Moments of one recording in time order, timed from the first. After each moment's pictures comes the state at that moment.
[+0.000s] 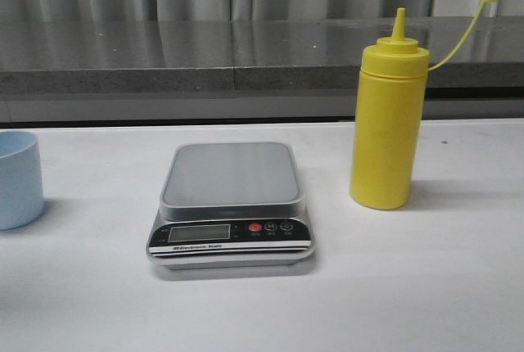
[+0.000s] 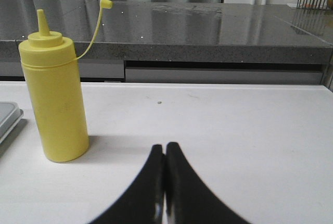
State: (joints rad) left arm -0.04 1.16 -0.93 -0.04 0.58 0.04; right arm 0.02 -0.01 0.03 -0.04 0.10 0.07
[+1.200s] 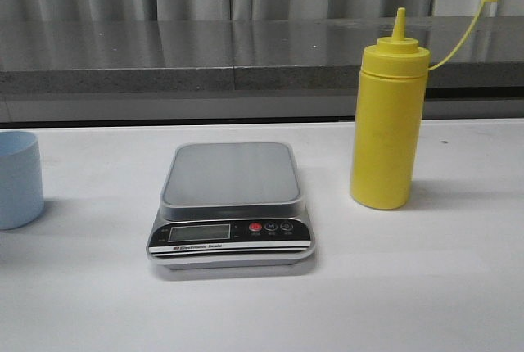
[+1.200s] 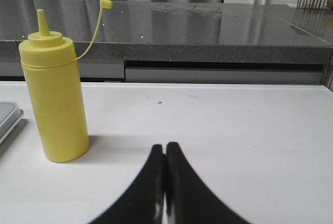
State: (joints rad) left arm -0.04 1.44 -1.01 -0.04 0.61 0.04; right arm 0.02 -0.01 0.03 -0.04 0.10 0.07
